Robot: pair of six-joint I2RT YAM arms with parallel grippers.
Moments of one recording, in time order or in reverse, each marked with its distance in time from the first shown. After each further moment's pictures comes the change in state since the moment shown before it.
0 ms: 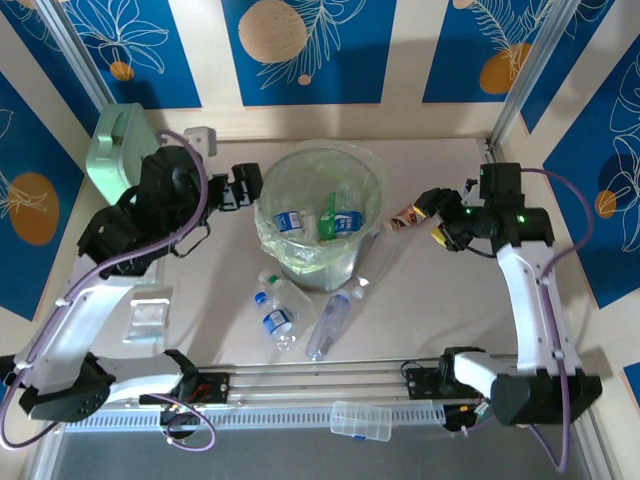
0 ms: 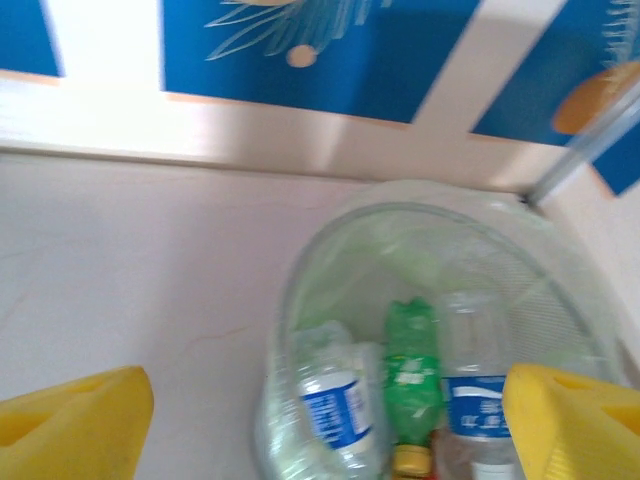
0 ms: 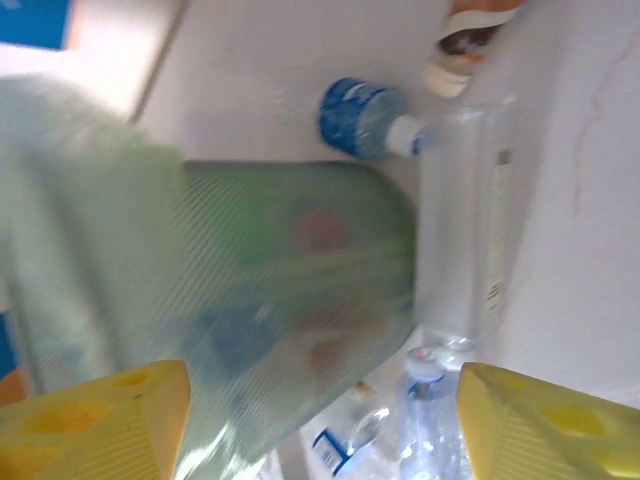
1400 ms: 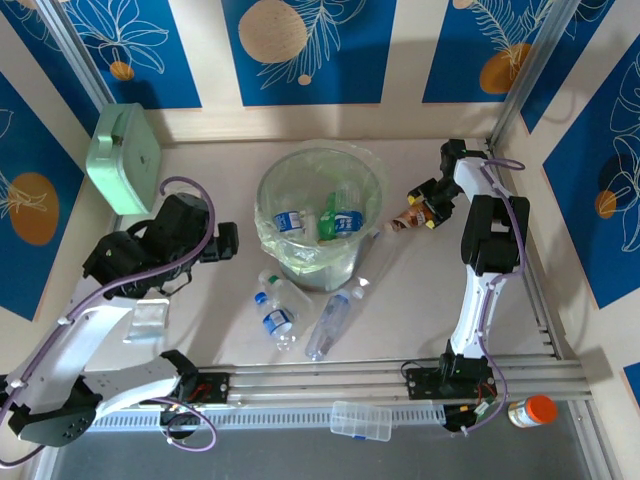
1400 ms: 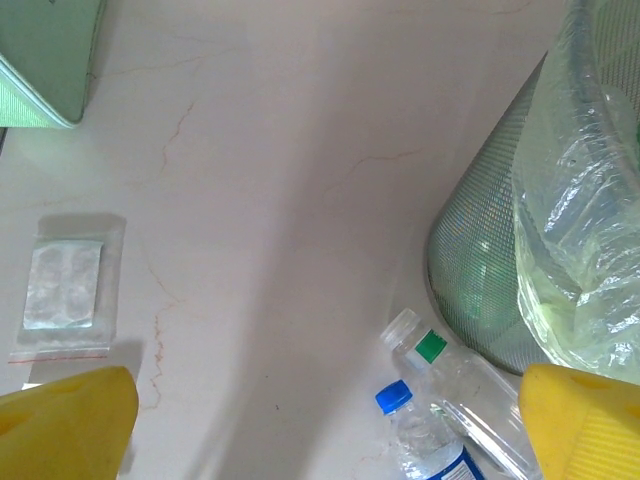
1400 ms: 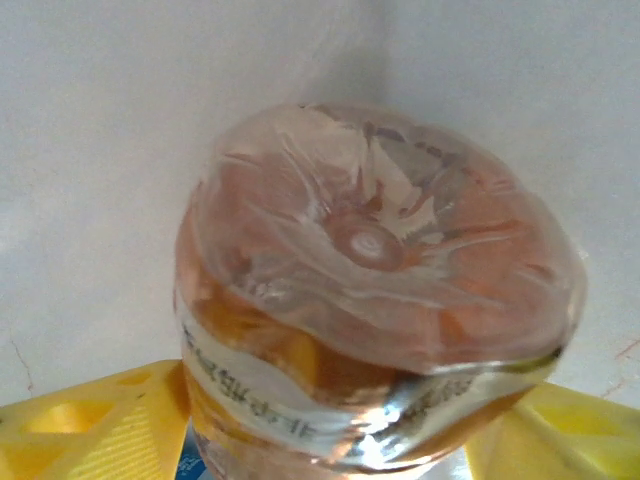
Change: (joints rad) left arm 0.029 -0.130 -0.261 -0.302 -0.074 -0.065; right arm -0.067 1.012 0.452 0.061 0.179 0.018
